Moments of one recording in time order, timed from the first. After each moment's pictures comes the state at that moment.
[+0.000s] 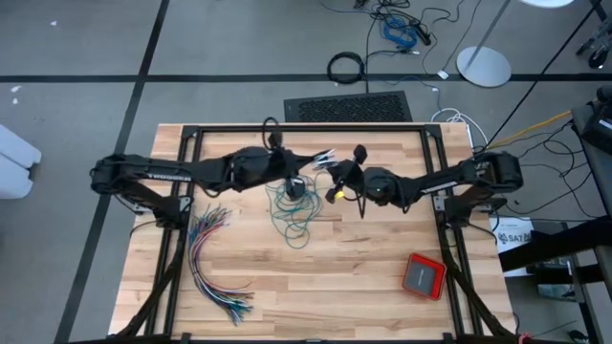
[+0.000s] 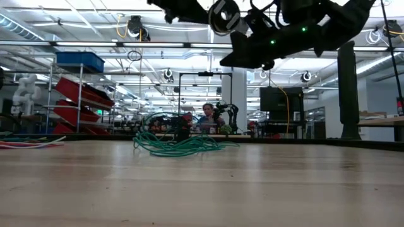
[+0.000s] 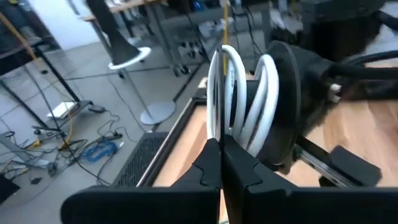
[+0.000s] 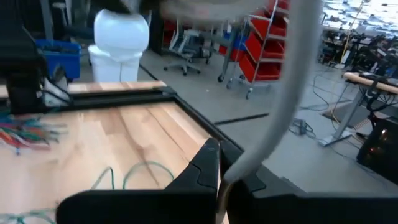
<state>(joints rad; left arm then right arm) 0.08 1.41 1.08 0.11 -0.33 0.19 -0.08 1.54 0.66 0.81 0.54 -0.09</state>
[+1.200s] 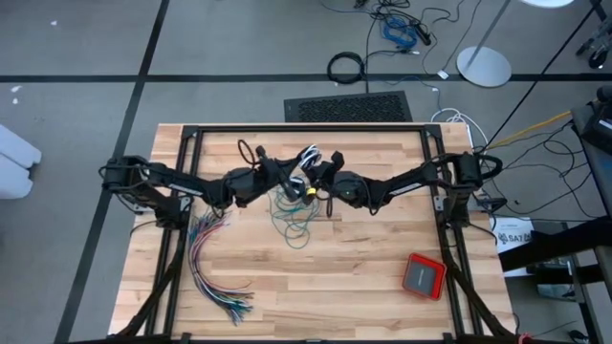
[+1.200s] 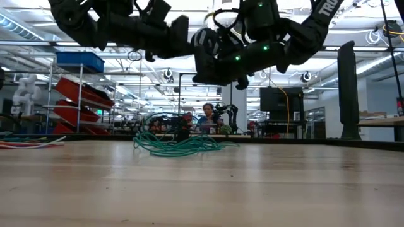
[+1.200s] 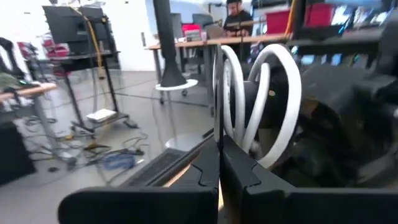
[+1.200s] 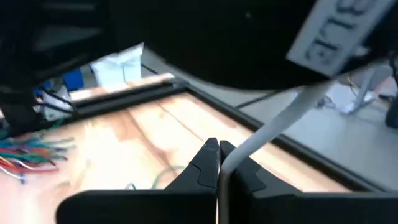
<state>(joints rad) 0.08 1.51 0.63 0.93 -0.52 0.13 -0.07 1.85 0.88 0.83 0.55 0.12</state>
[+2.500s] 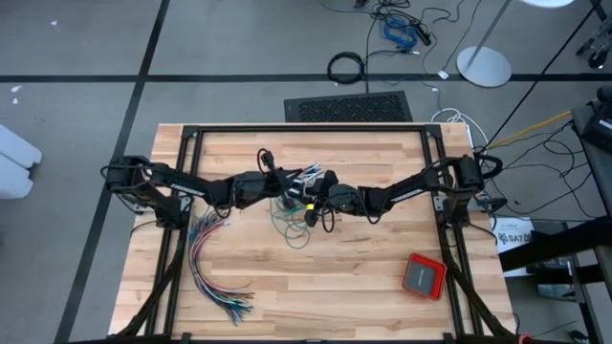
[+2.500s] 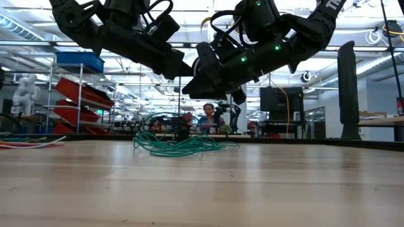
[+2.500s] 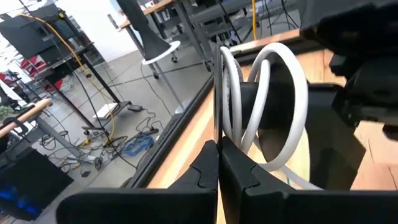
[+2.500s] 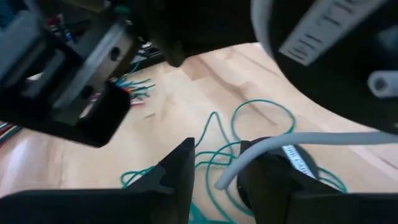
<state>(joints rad) 0.08 1.53 0.63 0.71 -0.46 0.35 0.00 1.85 0.88 0.64 0.35 0.33</state>
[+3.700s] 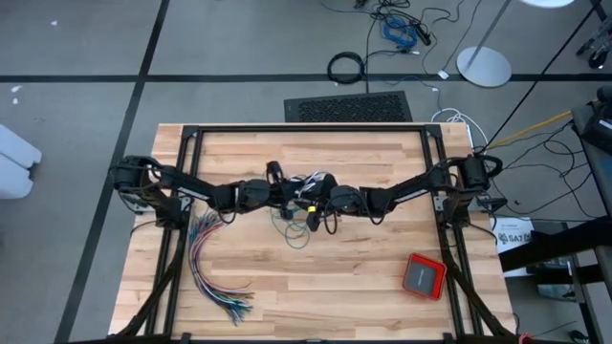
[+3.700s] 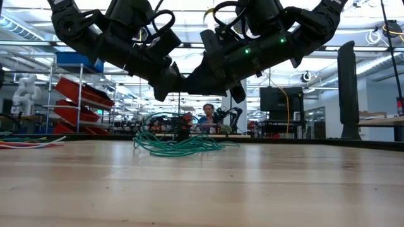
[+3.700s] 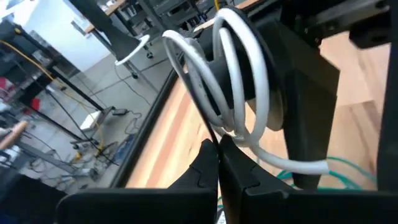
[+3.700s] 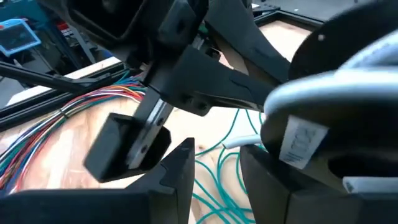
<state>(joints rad) 0.03 1.61 0.61 0.70 -0.40 0.48 0.02 1.81 0.88 0.61 0.28 0.38</state>
